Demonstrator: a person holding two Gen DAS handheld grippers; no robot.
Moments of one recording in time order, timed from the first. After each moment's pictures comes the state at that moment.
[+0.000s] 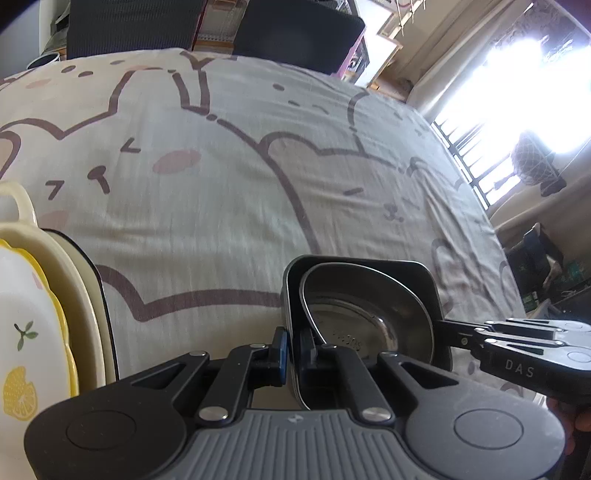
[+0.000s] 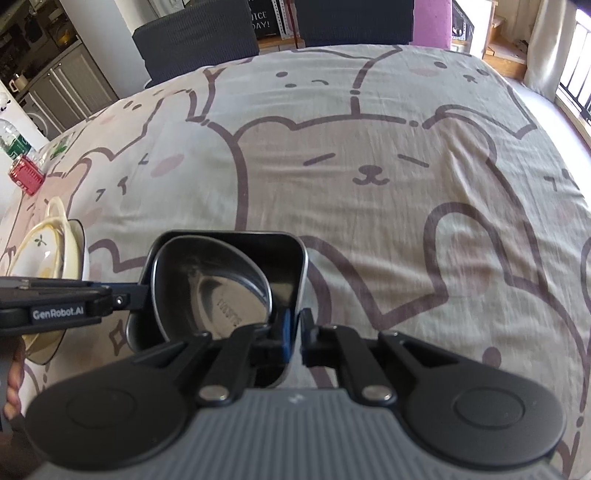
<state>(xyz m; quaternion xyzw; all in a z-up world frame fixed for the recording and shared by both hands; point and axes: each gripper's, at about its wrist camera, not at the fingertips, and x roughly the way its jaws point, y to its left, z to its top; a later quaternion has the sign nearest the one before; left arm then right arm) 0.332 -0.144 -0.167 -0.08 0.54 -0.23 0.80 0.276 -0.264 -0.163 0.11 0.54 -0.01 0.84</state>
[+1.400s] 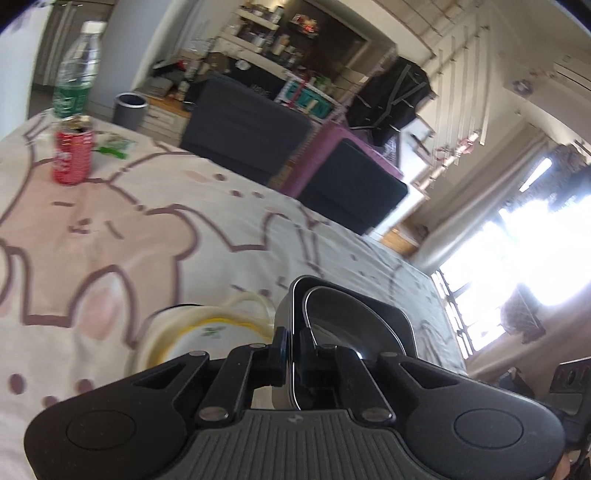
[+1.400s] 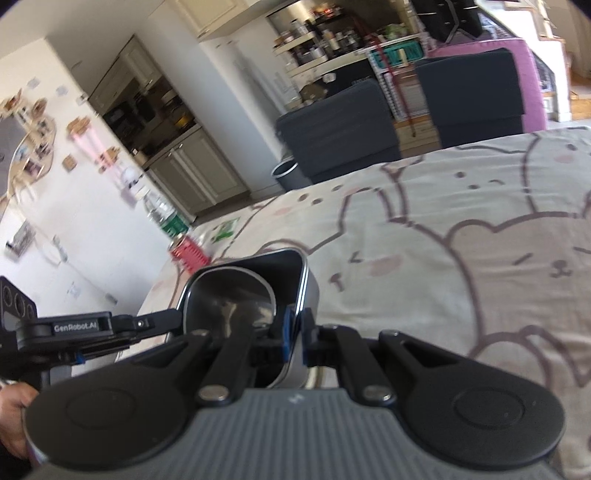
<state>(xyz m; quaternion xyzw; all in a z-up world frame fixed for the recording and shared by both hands) 0.285 0.081 -0.067 -0.24 0.40 -0.15 0.87 0.299 -0.146 -0.090 0.21 0.38 0.16 0.89</state>
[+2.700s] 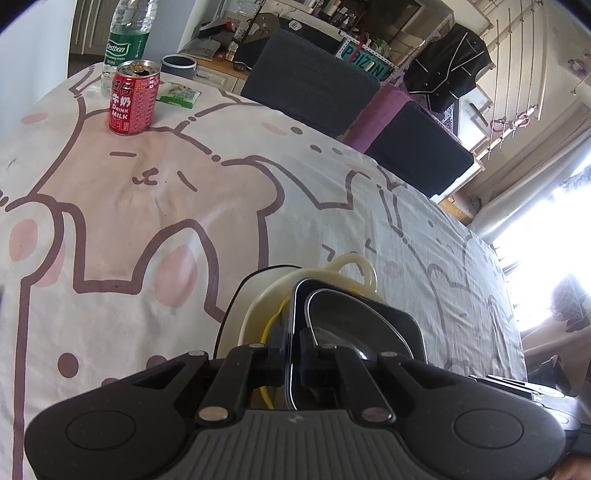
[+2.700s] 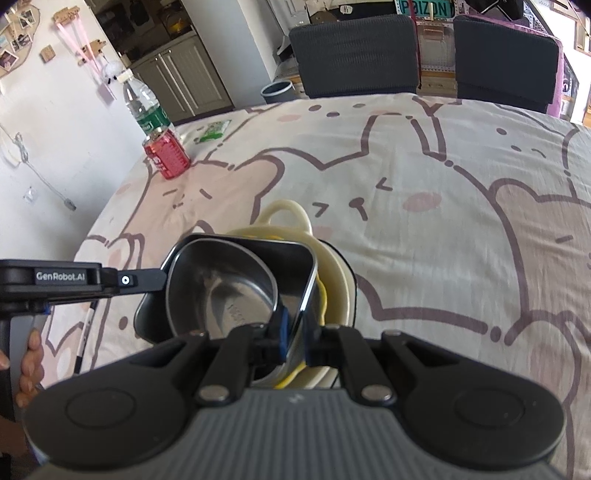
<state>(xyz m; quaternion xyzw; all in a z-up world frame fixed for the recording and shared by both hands) 0.304 0.111 -0.117 -0.21 0.47 -0.09 0.85 0.326 -0.053 -0.132 0.09 0.49 0.14 0.85</state>
